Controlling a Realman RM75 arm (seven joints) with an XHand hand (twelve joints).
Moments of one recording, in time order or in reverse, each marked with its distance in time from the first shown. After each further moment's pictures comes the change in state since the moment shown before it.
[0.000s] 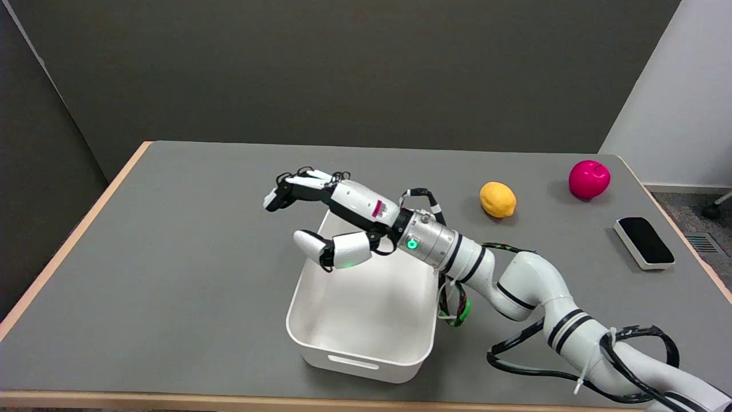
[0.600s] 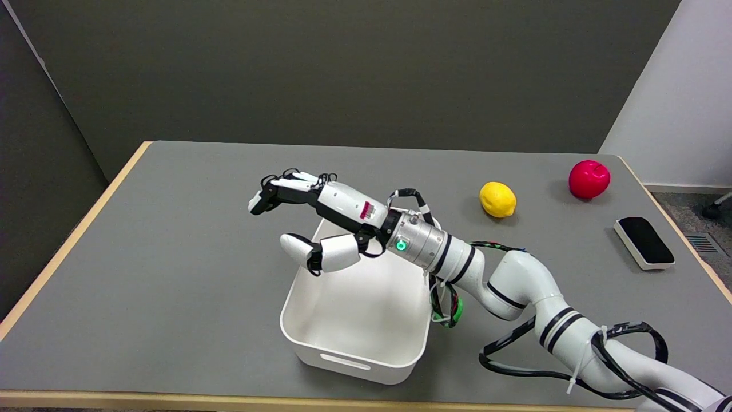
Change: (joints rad) arm 0.020 -0.017 -0.039 0.003 0.000 0.011 0.011
